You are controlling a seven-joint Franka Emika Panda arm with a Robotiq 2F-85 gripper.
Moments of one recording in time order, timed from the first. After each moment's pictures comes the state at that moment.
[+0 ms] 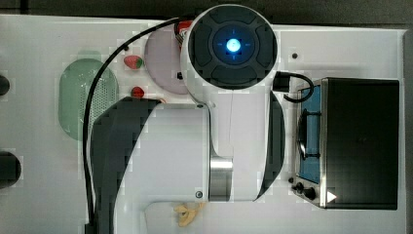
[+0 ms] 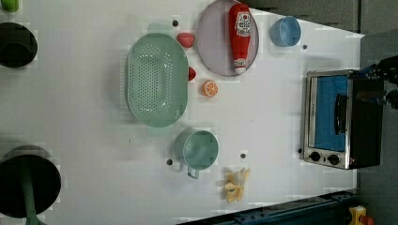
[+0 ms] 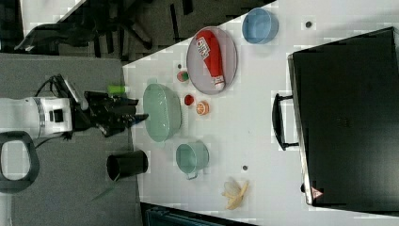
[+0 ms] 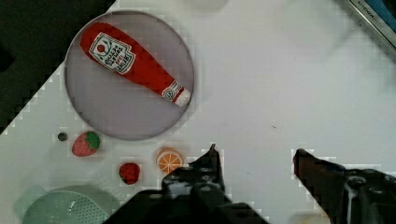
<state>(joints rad) 0.01 -0.02 -0.01 -1.79 0.00 0.19 0.05</state>
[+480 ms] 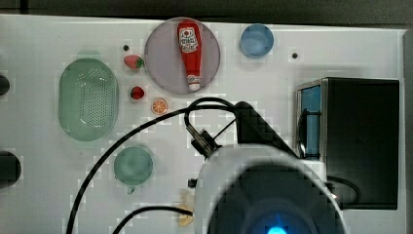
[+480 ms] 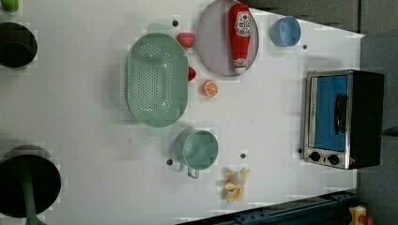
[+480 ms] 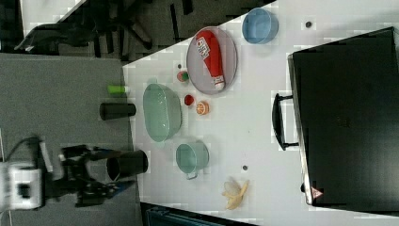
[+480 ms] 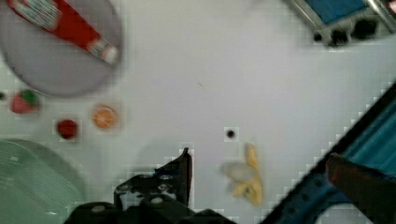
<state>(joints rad) -0.01 -0.36 -0.02 -1.92 -0.03 -0.03 0.03</state>
